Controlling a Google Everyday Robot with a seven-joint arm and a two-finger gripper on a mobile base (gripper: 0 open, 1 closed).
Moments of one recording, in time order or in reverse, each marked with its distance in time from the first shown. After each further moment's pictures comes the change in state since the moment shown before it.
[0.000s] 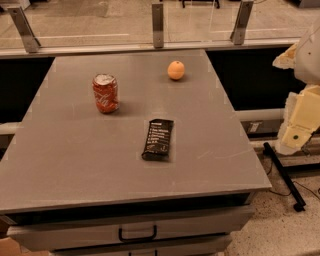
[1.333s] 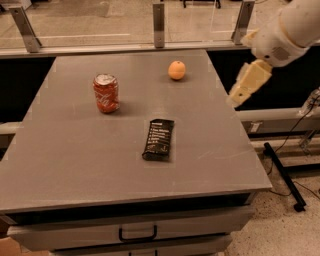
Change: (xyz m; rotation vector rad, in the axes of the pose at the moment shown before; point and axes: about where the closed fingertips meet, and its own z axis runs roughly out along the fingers) arm -0.052 -0.123 0.068 0.109 -0.273 0.049
